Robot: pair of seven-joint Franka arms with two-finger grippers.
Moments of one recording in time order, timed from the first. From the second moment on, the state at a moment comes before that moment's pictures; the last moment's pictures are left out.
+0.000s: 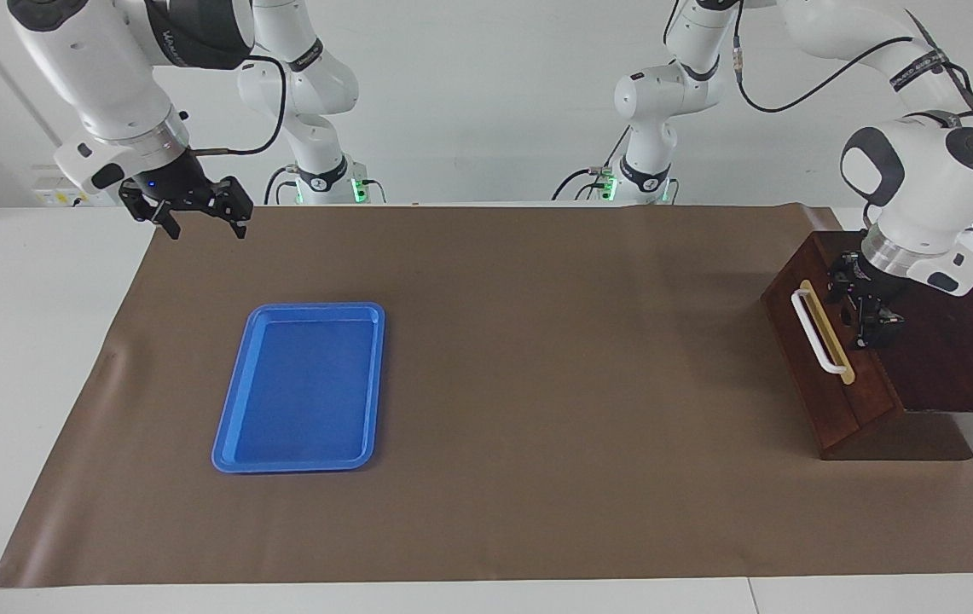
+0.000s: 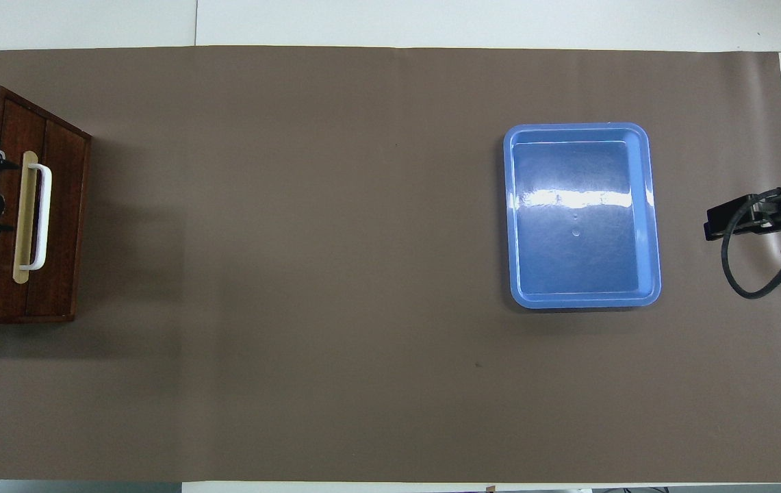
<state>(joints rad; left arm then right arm) 0.16 0.14 -0.03 -1.81 0.09 2.03 -1.37 -0.03 -0.03 0.02 -1.66 -0.02 1.54 -0.02</state>
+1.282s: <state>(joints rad) 0.04 -0.03 -0.07 -1.76 0.03 1.67 -0.37 -0.03 -0.03 0.02 -1.66 -0.02 1.54 -0.02</state>
